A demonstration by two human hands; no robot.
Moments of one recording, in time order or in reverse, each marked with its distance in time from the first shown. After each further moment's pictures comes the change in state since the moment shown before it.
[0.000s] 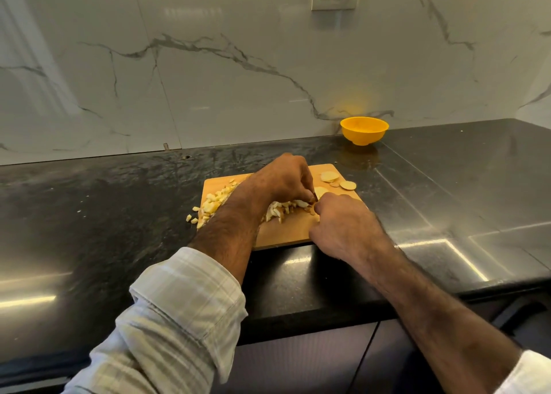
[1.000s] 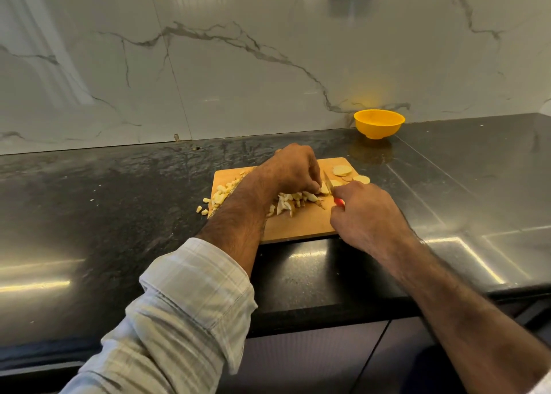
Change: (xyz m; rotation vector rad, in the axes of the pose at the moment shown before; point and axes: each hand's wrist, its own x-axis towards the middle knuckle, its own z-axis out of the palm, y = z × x) left_hand -0.002 -0.004 -0.005 0.041 0.032 -0.043; right_hand 0.010 0.018 0.003 0.075 0.089 -0.034
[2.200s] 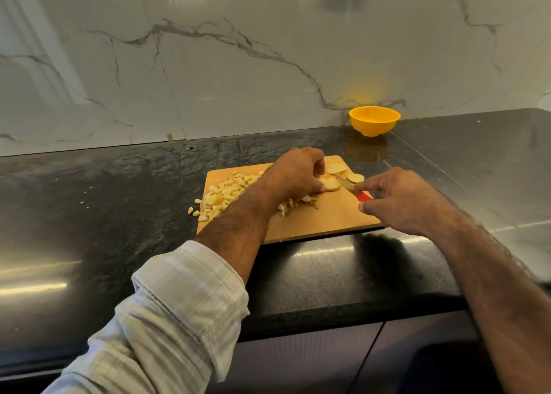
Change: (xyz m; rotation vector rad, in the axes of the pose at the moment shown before) left_hand 0.009 0.013 0.021 0.012 0.081 -0.034; right_hand 0.020 0.063 -0.035 0.161 -0.100 0.038
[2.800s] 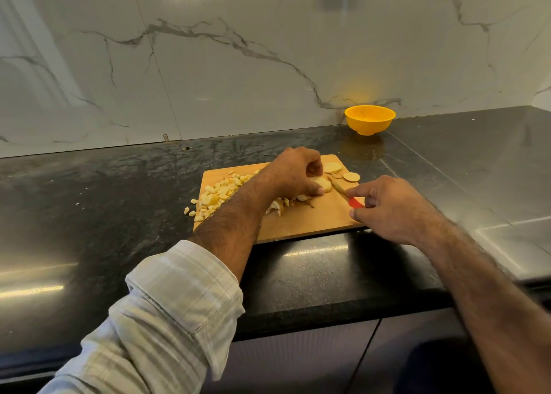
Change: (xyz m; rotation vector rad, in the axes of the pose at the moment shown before) left_hand 0.003 -0.007 0.003 -0.115 -0.034 0.036; right_hand -0.009 0.000 0.012 -0.025 -0.021 -0.015
